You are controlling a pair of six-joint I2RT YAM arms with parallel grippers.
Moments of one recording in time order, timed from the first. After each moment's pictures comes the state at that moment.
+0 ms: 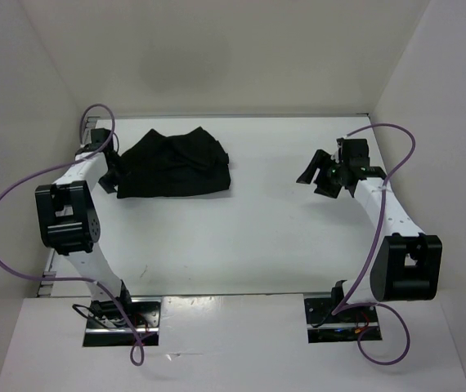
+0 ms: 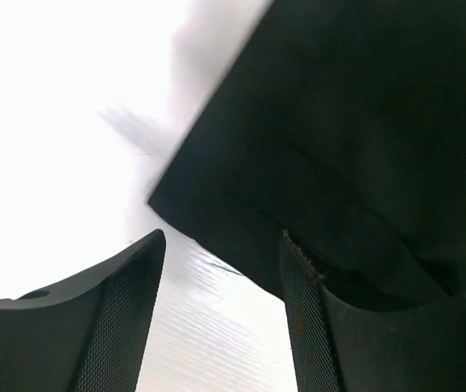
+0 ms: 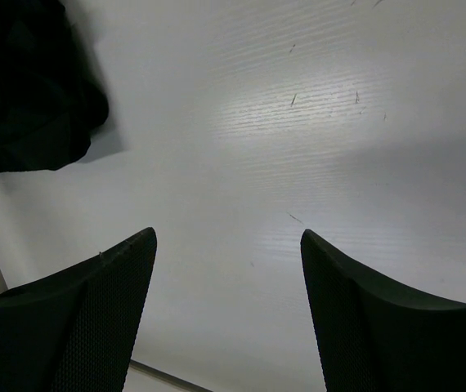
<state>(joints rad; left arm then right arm) 0.16 1.83 1.34 -0.57 -0.15 -0.58 -0.01 1.38 1.03 -0.51 -0.33 0.49</state>
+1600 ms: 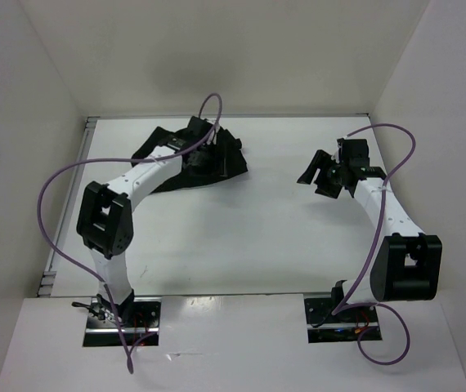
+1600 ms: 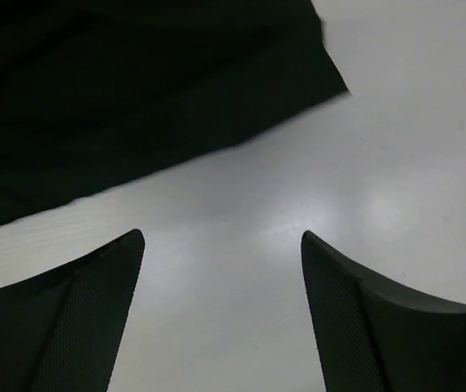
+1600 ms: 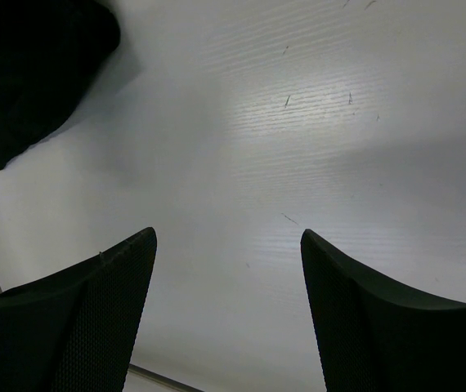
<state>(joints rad) -0.48 1.88 1.59 -0.62 0.08 -0.42 -0.01 1.38 1.02 -0.51 -0.31 0.49</state>
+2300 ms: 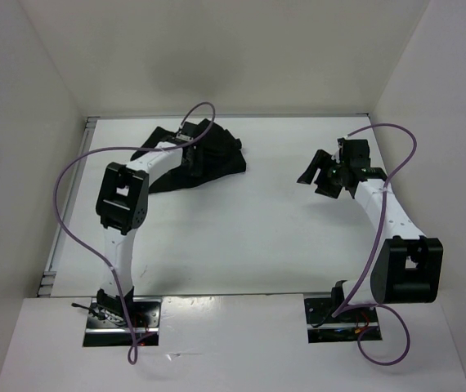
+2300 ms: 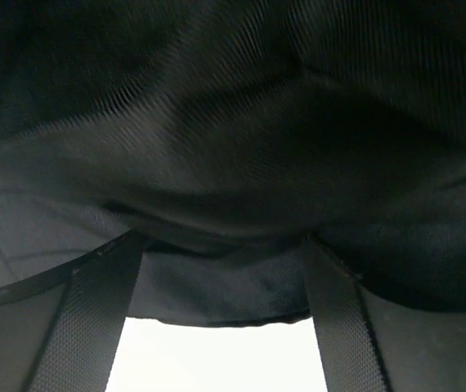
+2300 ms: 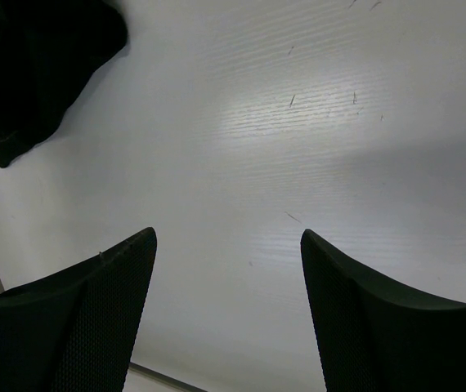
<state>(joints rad) -0.34 2.17 1.69 -0.62 -0.33 -0.30 -0.01 1.37 1.02 -0.51 -0.32 0.49</state>
